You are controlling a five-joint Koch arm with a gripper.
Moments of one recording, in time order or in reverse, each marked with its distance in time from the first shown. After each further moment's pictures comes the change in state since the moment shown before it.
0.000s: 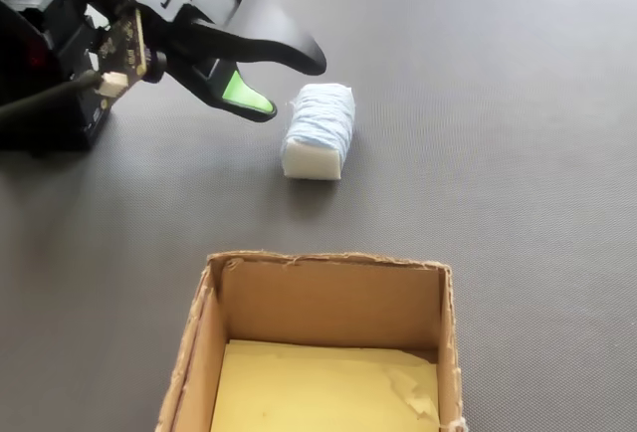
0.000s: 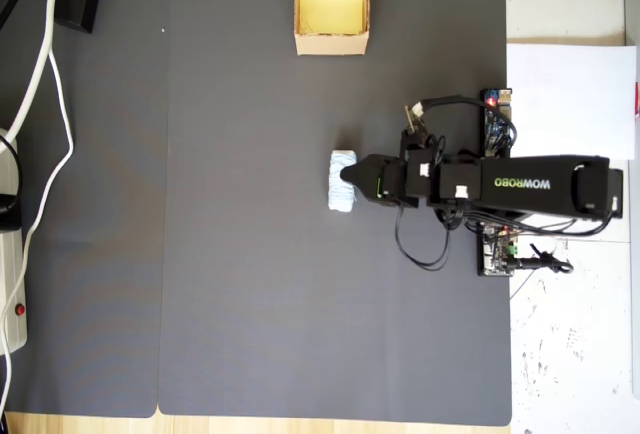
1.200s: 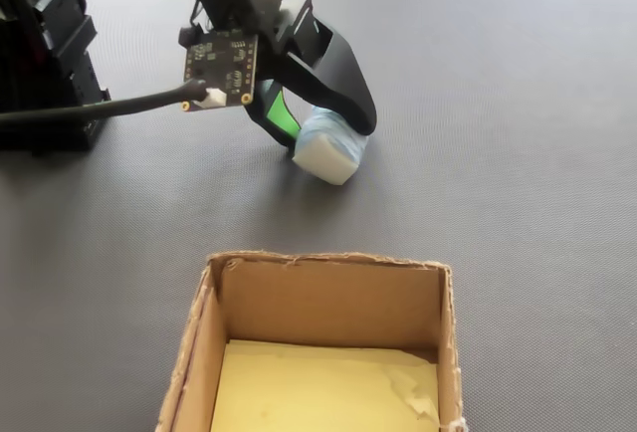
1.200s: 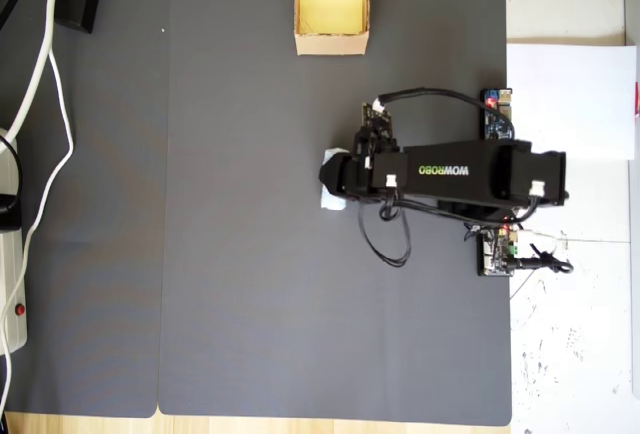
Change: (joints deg) arm 0.0 -37.7 -26.5 13.4 0.4
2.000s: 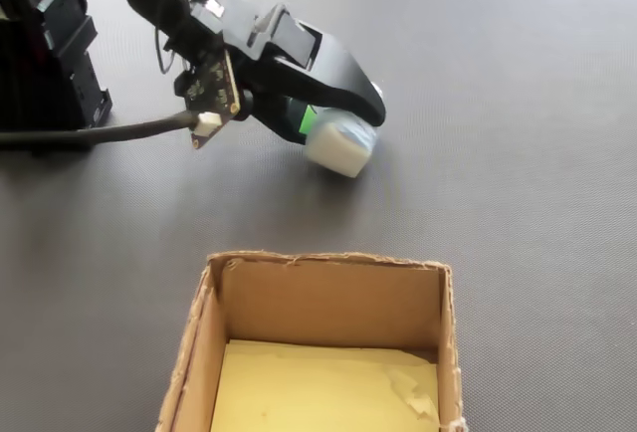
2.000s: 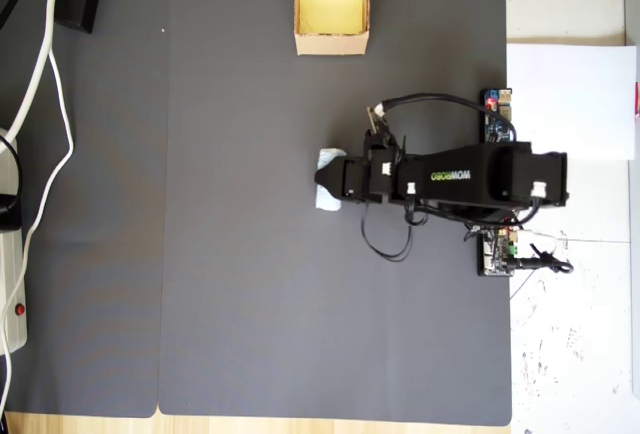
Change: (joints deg) arm 0.8 6.0 25.3 -51.0 3.0
